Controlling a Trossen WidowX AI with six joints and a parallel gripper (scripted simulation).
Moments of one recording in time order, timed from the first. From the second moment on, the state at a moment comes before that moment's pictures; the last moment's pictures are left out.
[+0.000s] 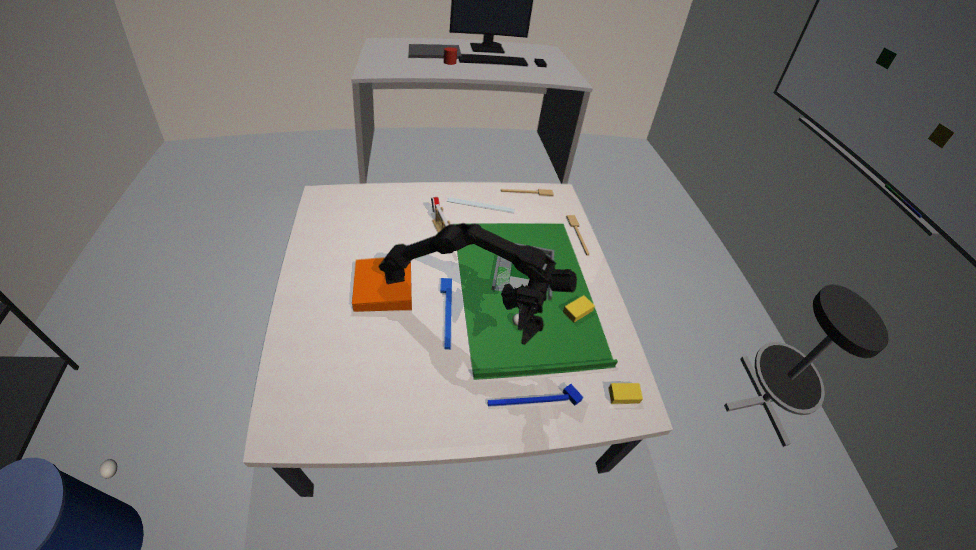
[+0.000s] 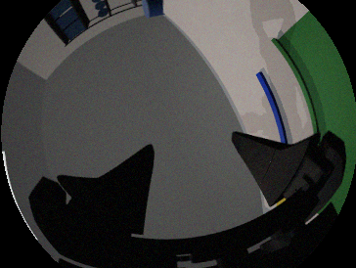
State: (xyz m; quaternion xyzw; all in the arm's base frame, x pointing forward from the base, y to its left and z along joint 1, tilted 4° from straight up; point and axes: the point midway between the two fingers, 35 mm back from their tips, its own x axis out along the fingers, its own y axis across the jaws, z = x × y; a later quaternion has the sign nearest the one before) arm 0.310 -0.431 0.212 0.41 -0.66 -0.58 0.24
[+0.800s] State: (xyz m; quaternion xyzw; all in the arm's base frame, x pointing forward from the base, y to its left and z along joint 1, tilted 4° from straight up) arm 0.407 -0.300 0.159 0.42 -0.08 -0.74 0.51
